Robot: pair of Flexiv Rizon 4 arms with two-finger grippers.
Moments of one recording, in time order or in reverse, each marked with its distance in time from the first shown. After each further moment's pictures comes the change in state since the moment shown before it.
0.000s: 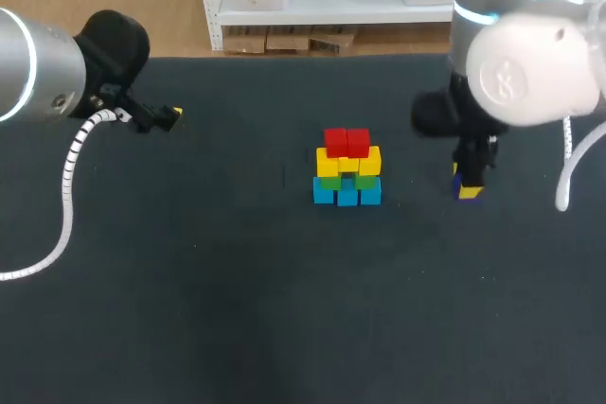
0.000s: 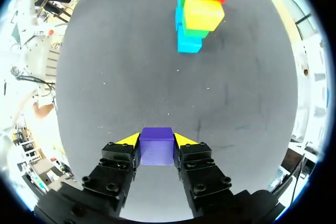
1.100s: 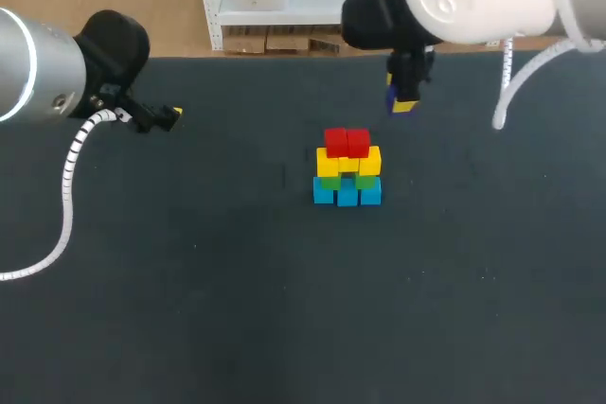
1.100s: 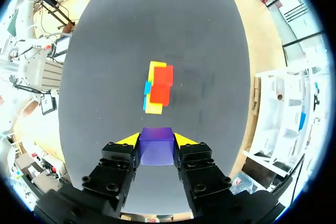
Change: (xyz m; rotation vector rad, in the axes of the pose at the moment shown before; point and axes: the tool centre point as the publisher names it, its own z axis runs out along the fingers) left arm 0.000 0.000 0.000 0.000 0.000 0.000; right arm -0.102 -0.035 -0.123 0.195 -0.039 -0.119
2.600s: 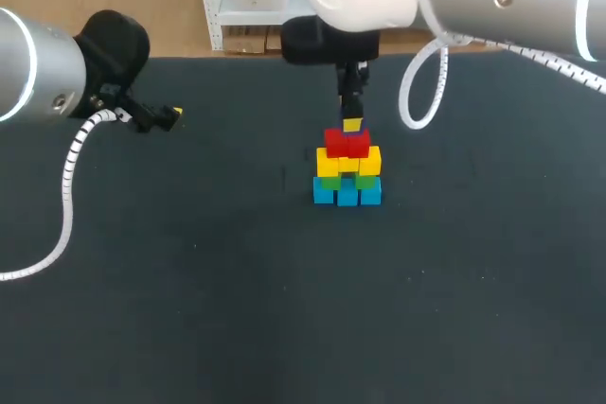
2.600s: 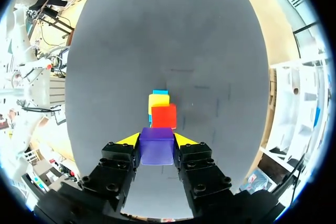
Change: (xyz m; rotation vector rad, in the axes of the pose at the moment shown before) left arm 0.000 0.000 0.000 0.000 0.000 0.000; right arm -0.056 -0.004 0.036 -0.142 0.058 0.080
